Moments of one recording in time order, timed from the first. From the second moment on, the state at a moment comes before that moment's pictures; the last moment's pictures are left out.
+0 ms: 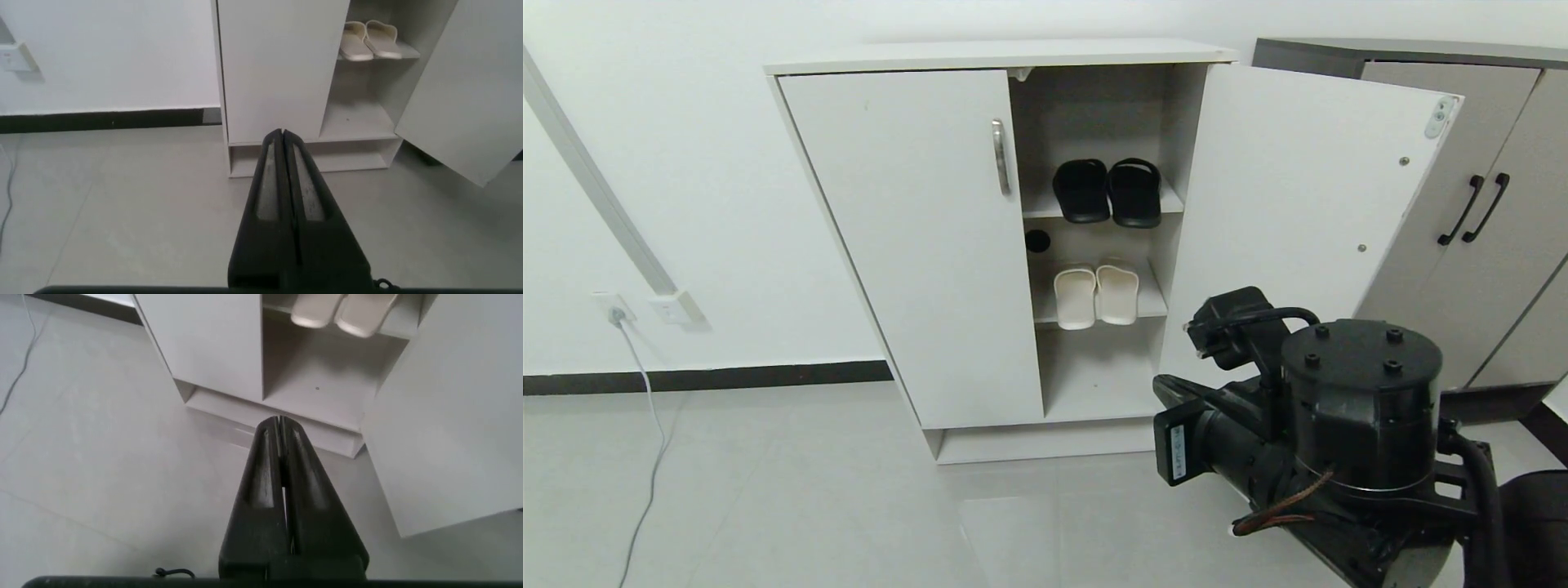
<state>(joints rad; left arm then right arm) 0.00 0.00 0.00 0.00 0.01 -0.02 0.97 1.68 -0.79 -0.65 -0.53 0.13</state>
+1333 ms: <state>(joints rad) 0.00 0.00 0.00 0.00 0.01 -0.02 0.97 1.68 -0.79 -0.65 -0.53 0.12</state>
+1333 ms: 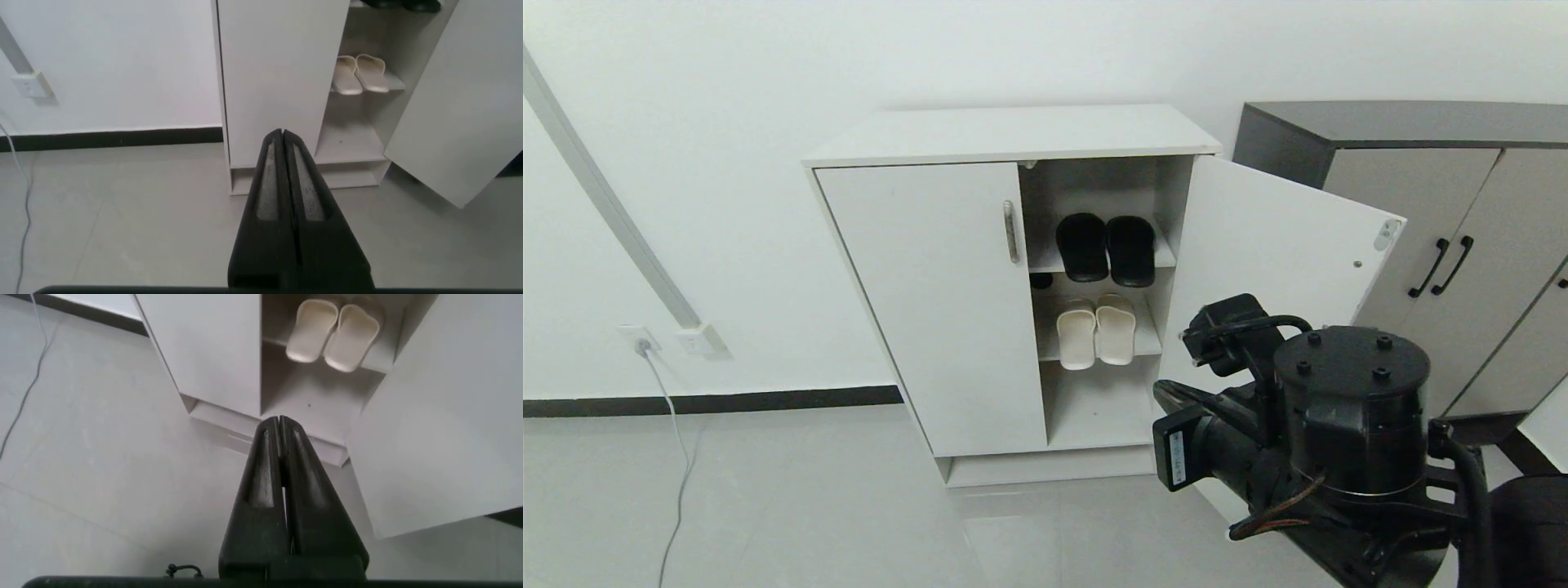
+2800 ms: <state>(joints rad) 0.00 0.00 0.00 0.00 0.01 -0.01 0.97 1.68 -0.78 -0.65 -0.53 0.12</state>
